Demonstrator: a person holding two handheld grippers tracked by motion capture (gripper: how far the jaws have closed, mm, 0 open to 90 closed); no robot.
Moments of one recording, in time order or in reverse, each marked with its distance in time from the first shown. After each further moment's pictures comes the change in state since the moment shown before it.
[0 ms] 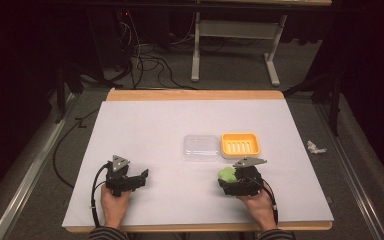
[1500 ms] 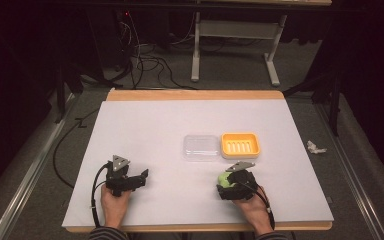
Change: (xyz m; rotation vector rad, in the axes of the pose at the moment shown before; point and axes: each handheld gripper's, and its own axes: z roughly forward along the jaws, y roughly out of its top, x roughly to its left) left arm 0.000 0.000 0.000 -0.004 0.005 0.001; right arm 0.013 -0.008 0.018 0.121 -0.084 -0.038
